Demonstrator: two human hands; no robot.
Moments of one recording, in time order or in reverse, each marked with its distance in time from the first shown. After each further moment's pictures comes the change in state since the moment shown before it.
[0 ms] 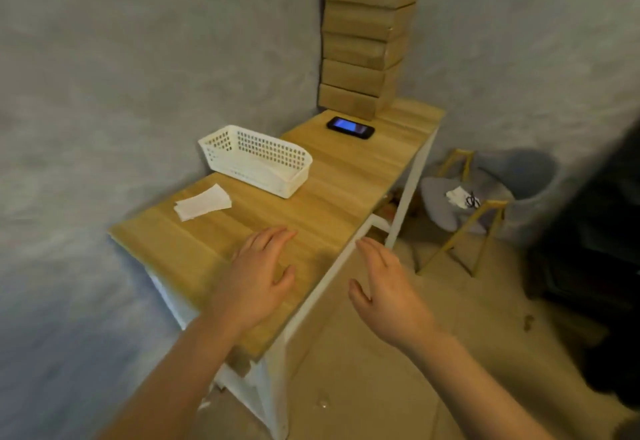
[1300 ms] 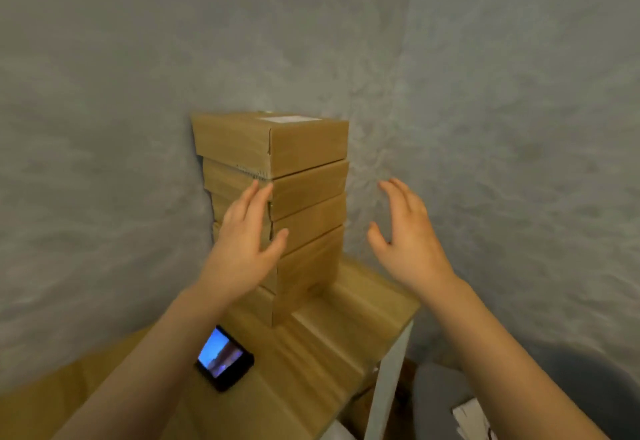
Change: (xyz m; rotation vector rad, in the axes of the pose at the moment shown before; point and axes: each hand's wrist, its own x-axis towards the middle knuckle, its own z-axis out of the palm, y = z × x) left_hand 0.668 0.178 0.081 -0.014 0.508 0.022; right_hand 0.589 0.381 -0.298 0.026 0.458 -0.329
